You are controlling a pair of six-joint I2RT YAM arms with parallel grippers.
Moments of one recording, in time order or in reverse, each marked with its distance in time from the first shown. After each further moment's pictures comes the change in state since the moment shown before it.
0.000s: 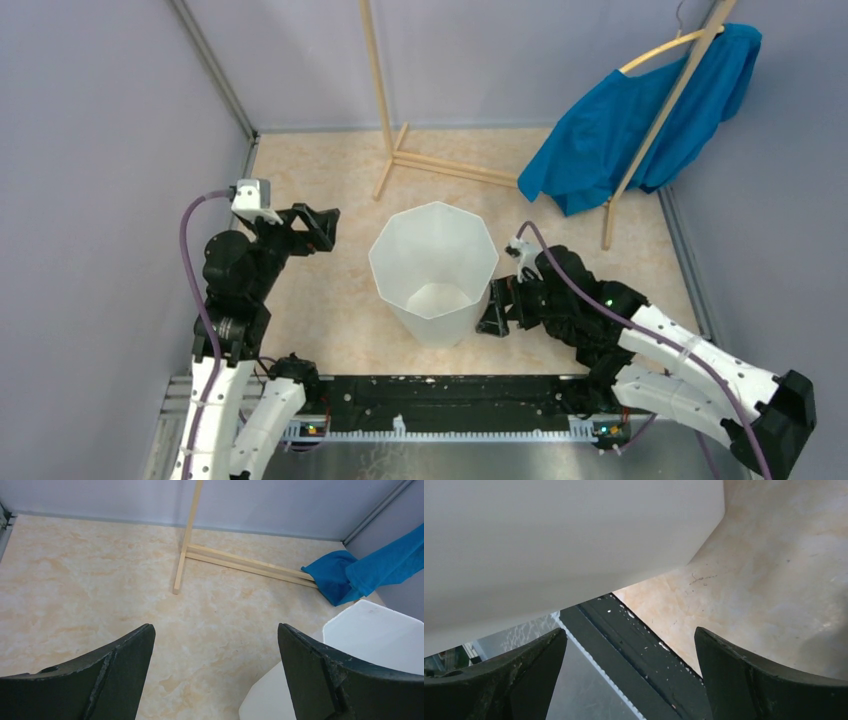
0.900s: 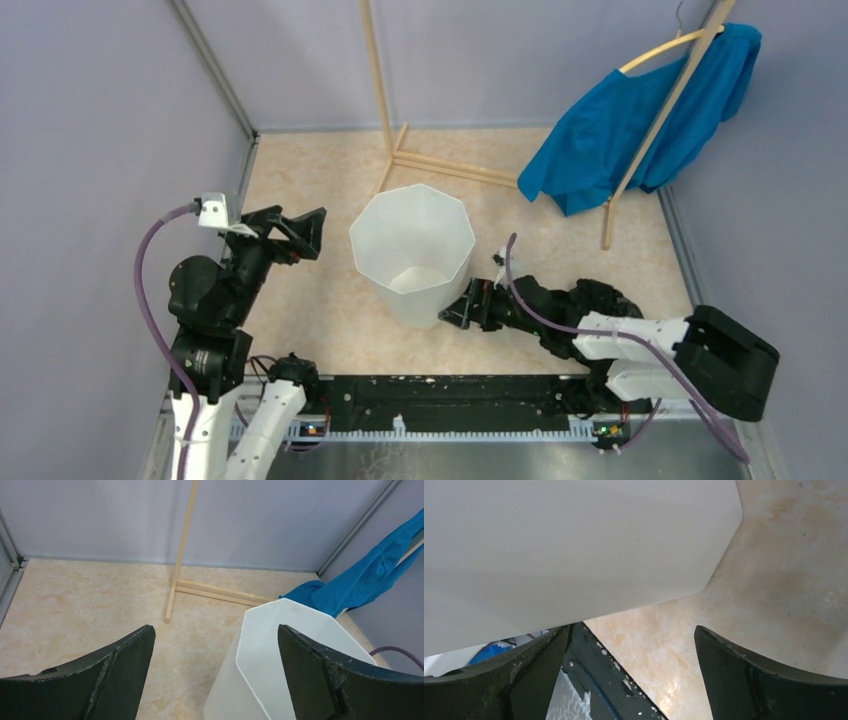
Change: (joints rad) left arm 0.001 -0.088 0.138 -0.067 -0.003 -0.015; right arm 0.206 0.284 -0.379 0.979 0.269 0.442
